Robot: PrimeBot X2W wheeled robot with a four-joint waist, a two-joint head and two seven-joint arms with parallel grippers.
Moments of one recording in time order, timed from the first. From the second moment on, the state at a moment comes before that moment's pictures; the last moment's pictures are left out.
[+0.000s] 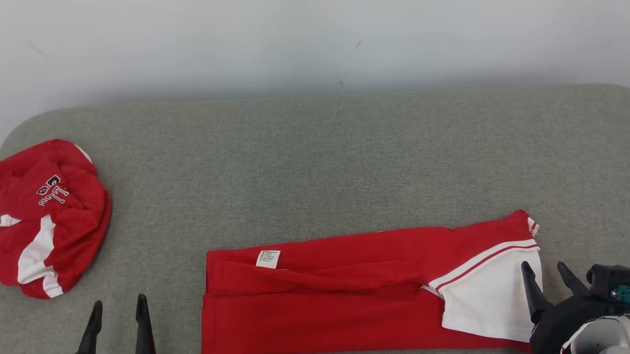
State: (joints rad) left arm 0.00 0.12 0.07 0.20 -0.22 -0.12 -0.26; right arm -0.11 -0.25 -0.14 0.40 0.26 0.13 0.03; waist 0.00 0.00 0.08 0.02
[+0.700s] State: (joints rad) left arm 0.02 0.08 0.09 0.19 -0.18 -0.13 -0.26; right arm -0.25 -0.29 -0.02 0.71 0.33 0.13 0.06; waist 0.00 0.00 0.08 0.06
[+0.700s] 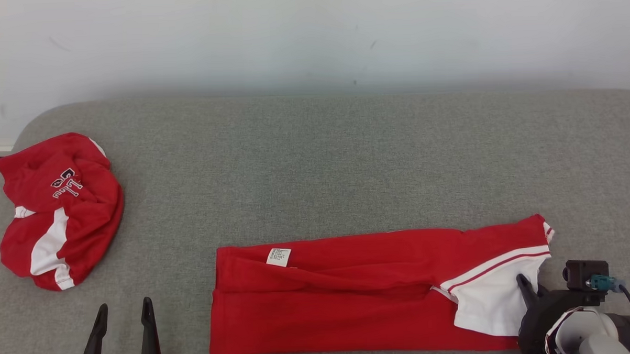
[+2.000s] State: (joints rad) left arm 0.03 0.06 0.07 0.19 -0.18 -0.13 -0.26; right arm -0.13 -0.20 0.16 0.04 0.39 0.13 0.25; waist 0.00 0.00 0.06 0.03
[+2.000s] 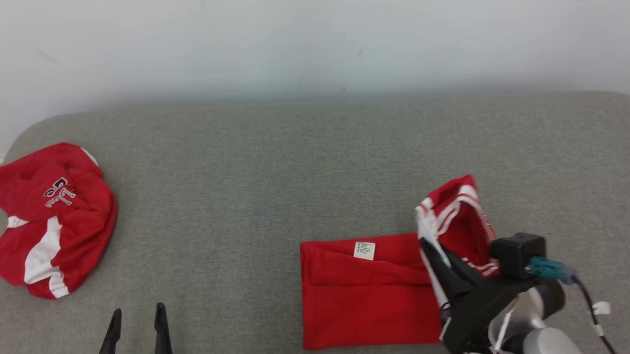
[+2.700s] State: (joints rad) left arm -0.02 0.06 -0.01 0.25 -0.19 -0.13 -0.26; right arm -0.25 -0.10 0.33 0.37 0.36 0.13 0.15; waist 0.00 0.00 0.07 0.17
